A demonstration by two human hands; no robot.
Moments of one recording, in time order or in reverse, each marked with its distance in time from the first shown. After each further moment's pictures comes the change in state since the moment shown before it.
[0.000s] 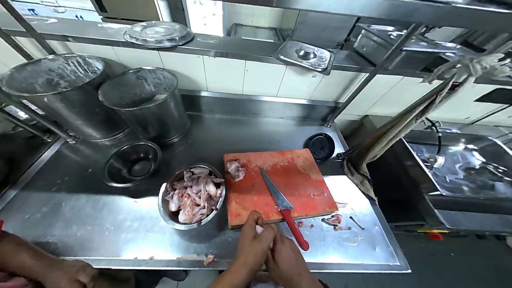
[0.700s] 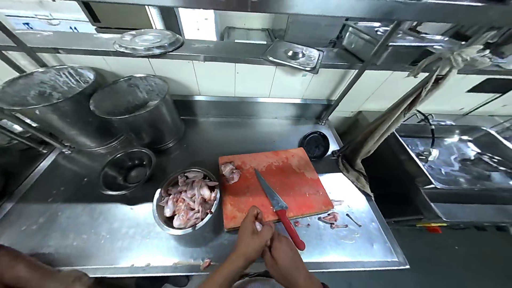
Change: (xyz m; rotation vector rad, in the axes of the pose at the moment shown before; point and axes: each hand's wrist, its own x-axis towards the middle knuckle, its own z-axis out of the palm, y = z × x) left_hand 0.026 -0.016 0.007 0.133 -0.132 0.058; right_hand 0.002 0.026 0.000 0.052 -0.105 0.067
